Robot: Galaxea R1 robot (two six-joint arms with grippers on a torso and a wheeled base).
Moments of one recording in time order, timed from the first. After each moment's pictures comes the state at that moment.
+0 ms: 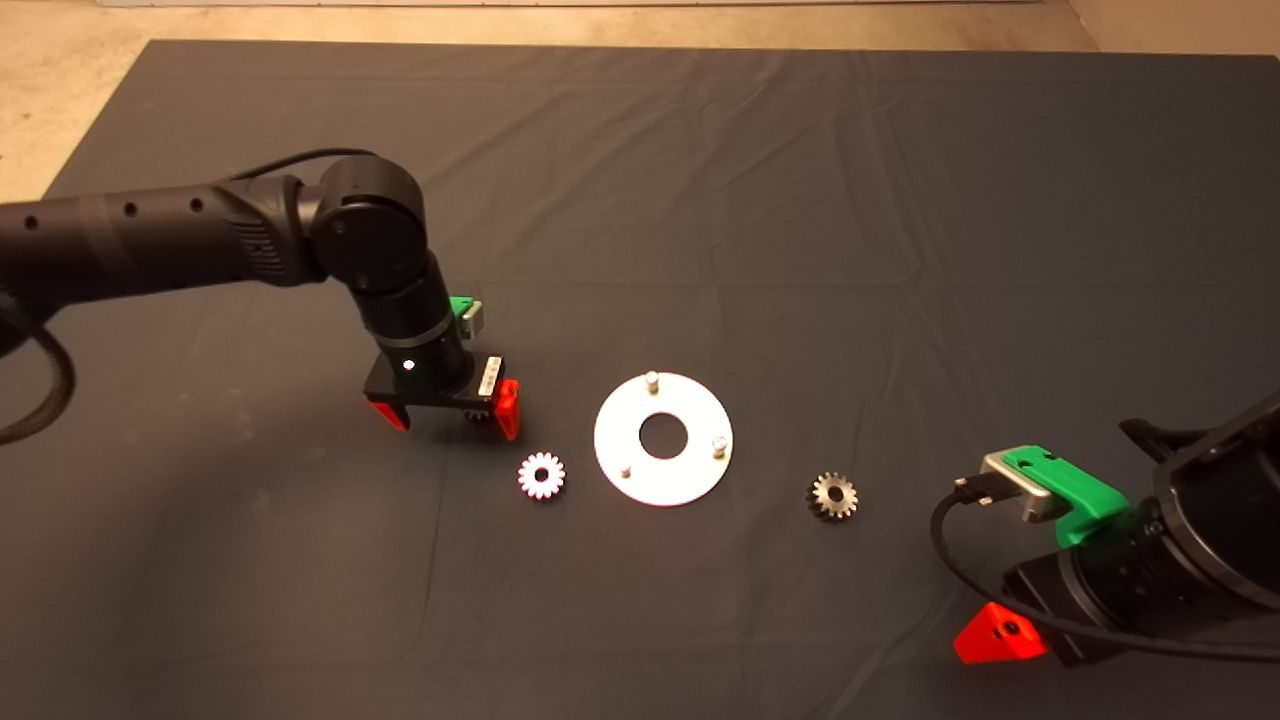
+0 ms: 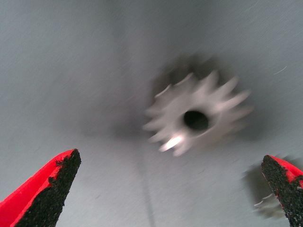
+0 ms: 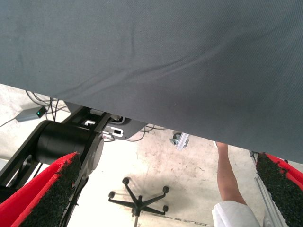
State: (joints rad) left arm -0.35 2.50 -1.22 0.16 1.51 -1.23; right arm 0.37 2.22 -0.38 -0.07 -1.53 1.64
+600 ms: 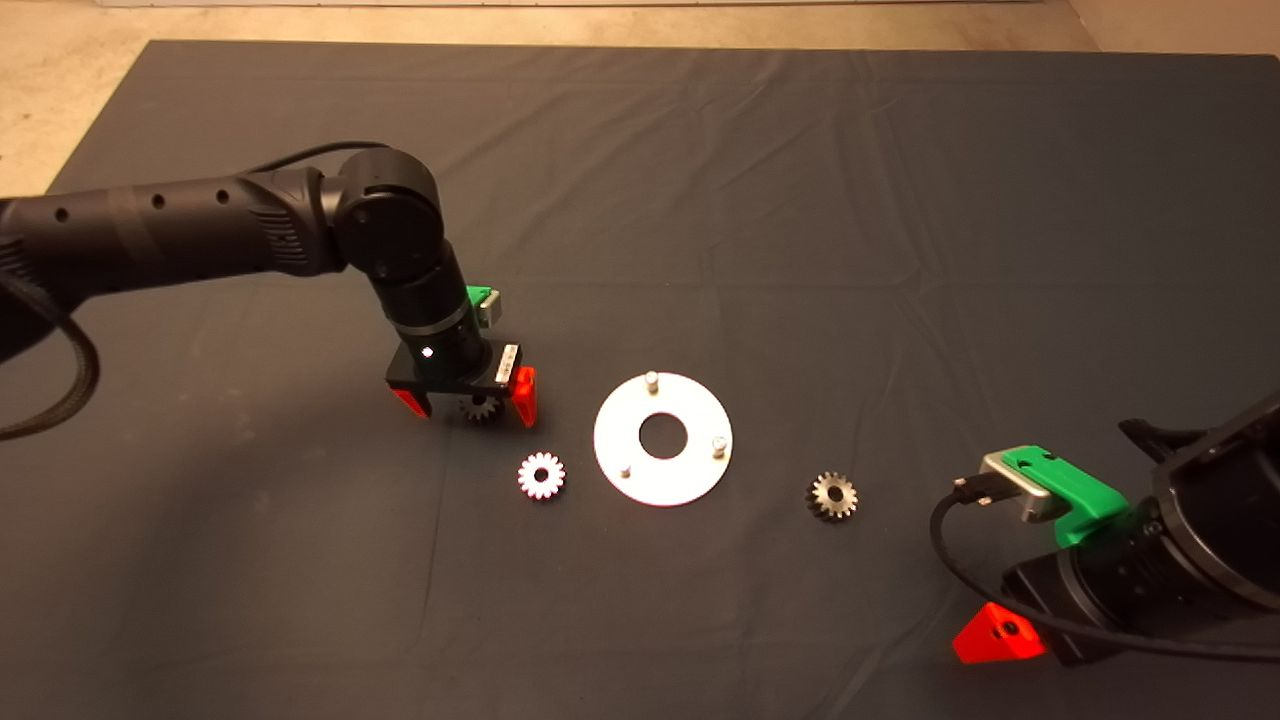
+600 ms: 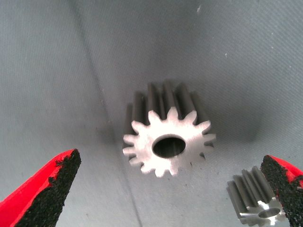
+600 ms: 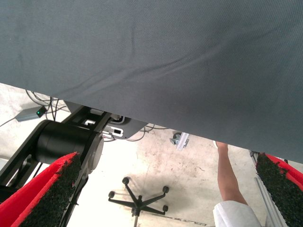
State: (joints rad) left arm -0.35 2.50 -1.26 0.16 1.46 -1.16; right arm 0.37 2.22 -0.38 -0.07 -1.53 1.64
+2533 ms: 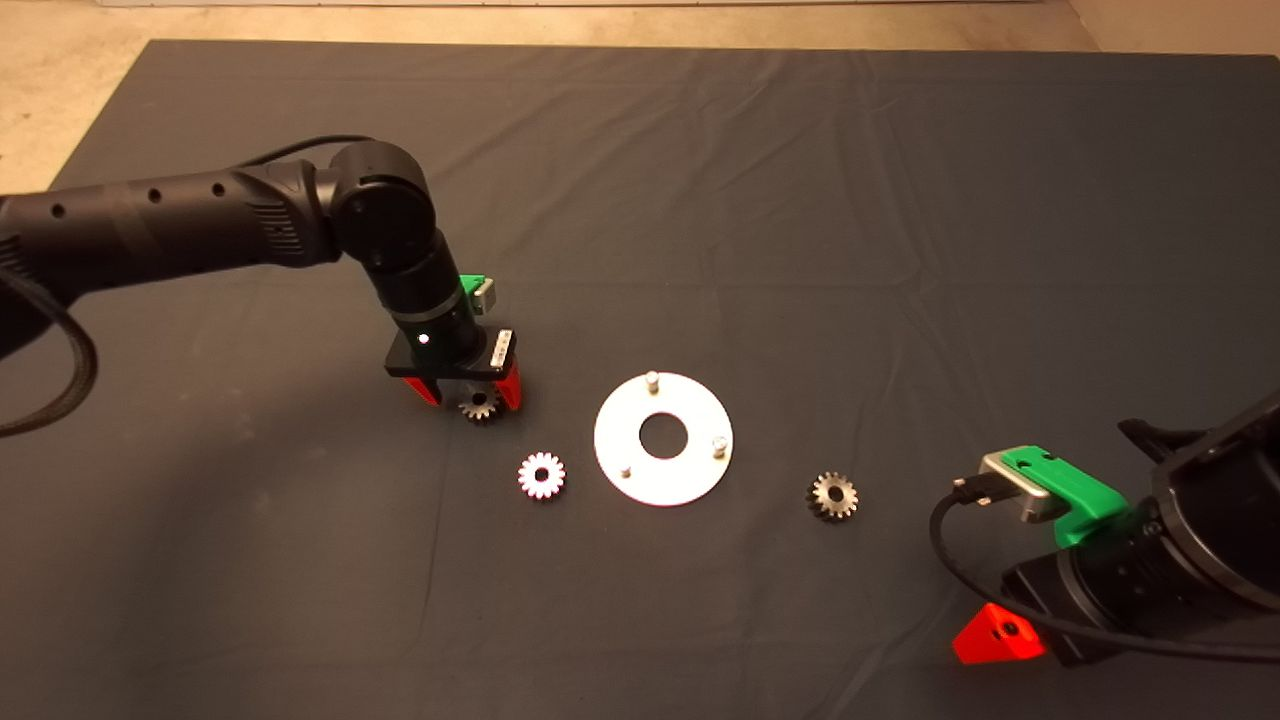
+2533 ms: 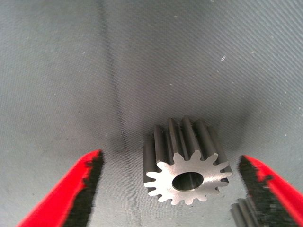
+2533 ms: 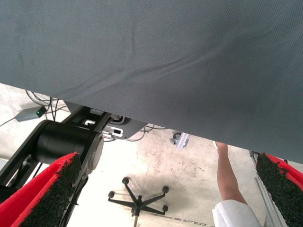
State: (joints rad) left arm -0.35 2.50 -1.31 0.17 1.43 -1.17; right arm 0.37 2.22 -0.38 -0.07 -1.53 1.64
